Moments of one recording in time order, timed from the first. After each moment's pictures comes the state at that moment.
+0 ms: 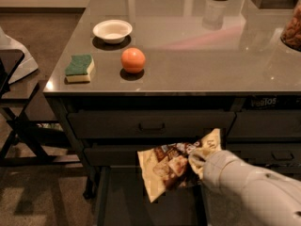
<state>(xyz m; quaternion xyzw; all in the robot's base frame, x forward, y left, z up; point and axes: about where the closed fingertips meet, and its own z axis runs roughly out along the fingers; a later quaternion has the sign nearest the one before) 0.429 -0.136 0.709 -0.47 0.77 -0.05 0.43</state>
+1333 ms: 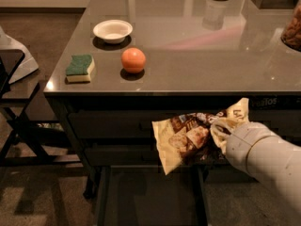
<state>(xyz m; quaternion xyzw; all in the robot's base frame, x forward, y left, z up) 0.441 -0.174 0.832 -0.44 0.75 -0.14 0.48</state>
